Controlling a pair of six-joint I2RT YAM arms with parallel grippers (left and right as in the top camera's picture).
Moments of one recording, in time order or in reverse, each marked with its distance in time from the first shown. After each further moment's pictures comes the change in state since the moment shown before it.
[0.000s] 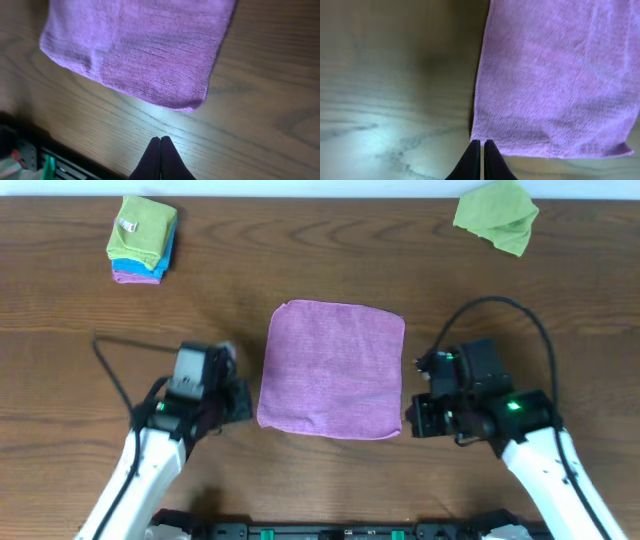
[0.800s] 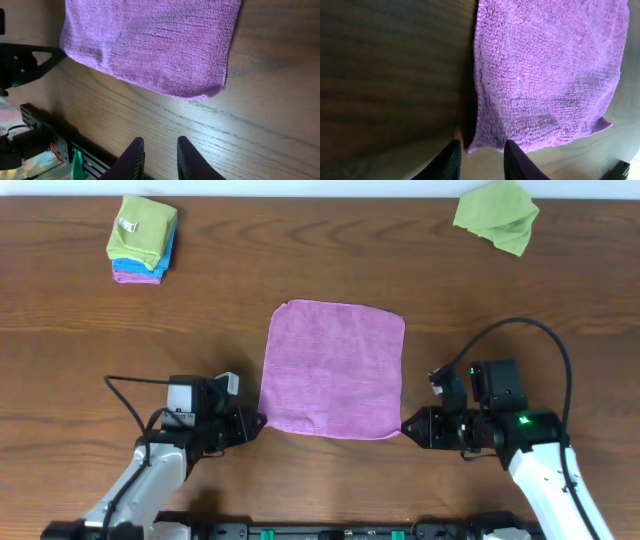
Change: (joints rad) left arm 0.117 0.151 -0.280 0.422 0.329 0.030; right arm -0.130 -0.039 -0.179 0.089 -0.209 0.006
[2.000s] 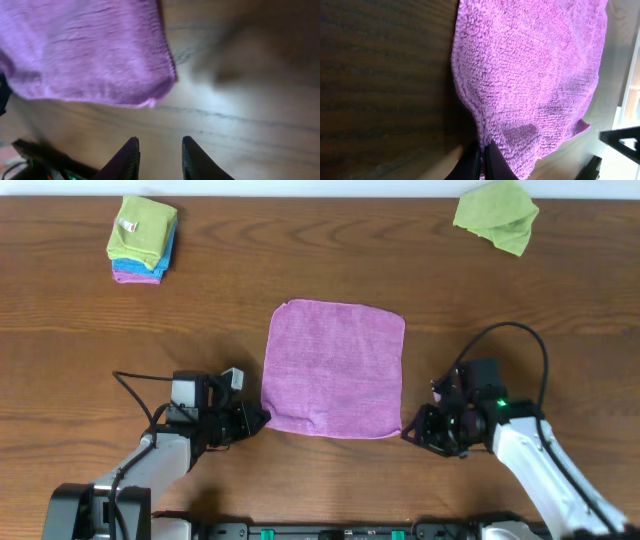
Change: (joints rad) left arm 0.000 0.123 0.000 0.148 0.100 -0.064; right arm 0.000 0.220 -0.072 0.128 0.085 0.238
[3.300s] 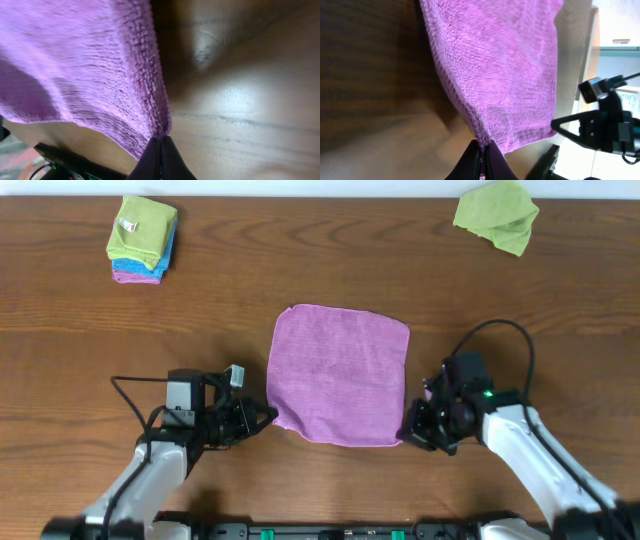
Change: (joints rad) left arm 0.000 -0.129 0.000 -0.033 0.136 -0.114; right arm 0.049 0.042 0.037 0.010 -0.030 0.120
